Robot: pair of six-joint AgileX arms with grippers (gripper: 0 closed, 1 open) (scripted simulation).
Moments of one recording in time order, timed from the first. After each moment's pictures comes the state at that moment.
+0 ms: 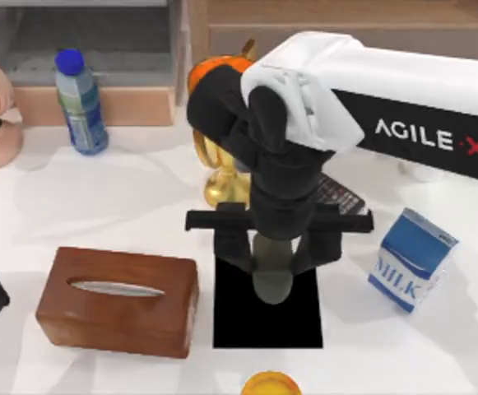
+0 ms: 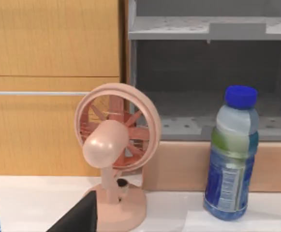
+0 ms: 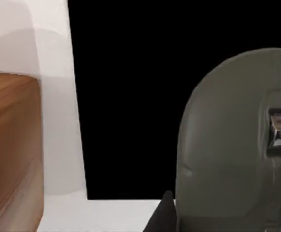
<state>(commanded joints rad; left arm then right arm) 0.00 0.00 0.00 0.00 0.00 0.00 0.80 2.10 1.70 -1.17 -0.03 0.84</state>
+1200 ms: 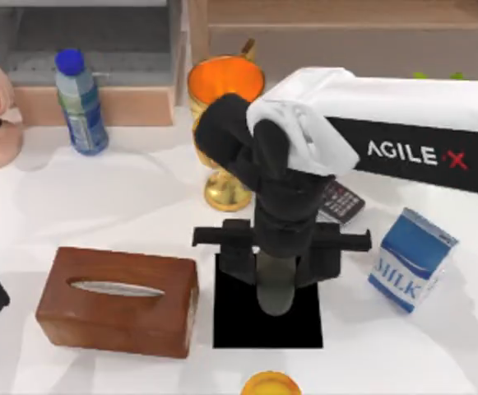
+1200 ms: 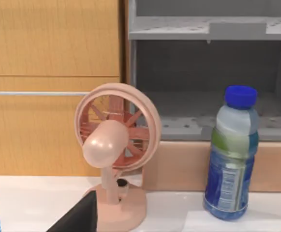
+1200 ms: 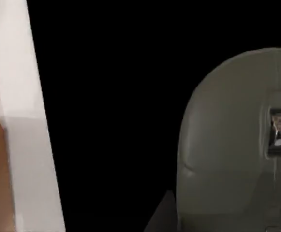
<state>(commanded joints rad) 0.00 0.00 0.00 0.00 0.00 0.00 0.79 2.13 1.60 -1.04 -0.02 0.85</state>
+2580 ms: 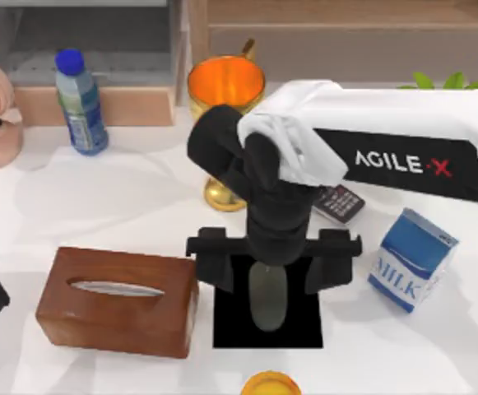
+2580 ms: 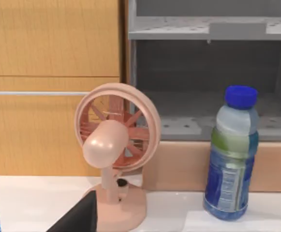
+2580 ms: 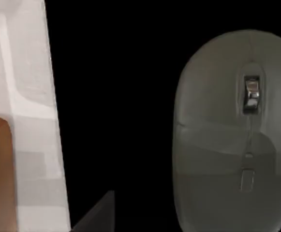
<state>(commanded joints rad) 0.00 0.00 0.00 0.00 0.00 0.00 0.81 2.15 1.59 -1.01 -0.02 0.83</state>
